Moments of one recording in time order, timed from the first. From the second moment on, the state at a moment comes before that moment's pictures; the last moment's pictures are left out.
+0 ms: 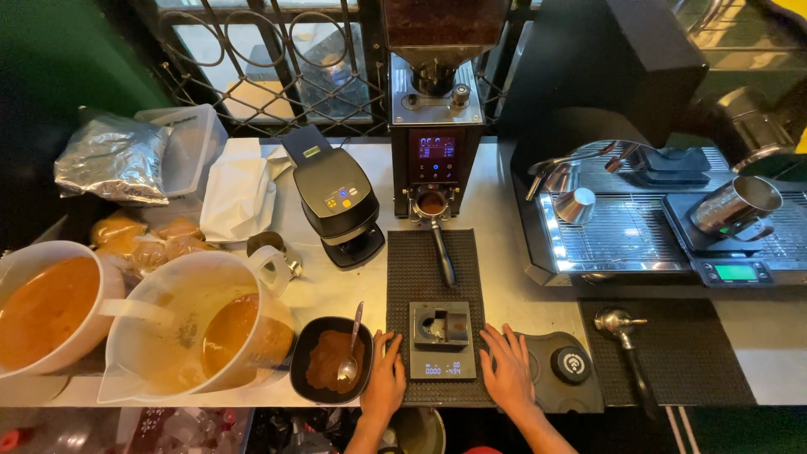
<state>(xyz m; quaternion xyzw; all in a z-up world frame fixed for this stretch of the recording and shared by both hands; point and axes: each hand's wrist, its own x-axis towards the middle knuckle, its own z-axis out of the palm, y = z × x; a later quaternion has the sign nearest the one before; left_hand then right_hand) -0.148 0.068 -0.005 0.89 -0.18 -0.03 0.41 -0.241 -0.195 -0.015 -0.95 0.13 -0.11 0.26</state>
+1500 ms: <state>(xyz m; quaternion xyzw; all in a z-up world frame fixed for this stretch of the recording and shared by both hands) -0.147 0.065 -0.039 0.95 -0.24 -0.01 0.19 -0.243 -0.187 -0.010 -0.96 0.14 -0.12 0.21</state>
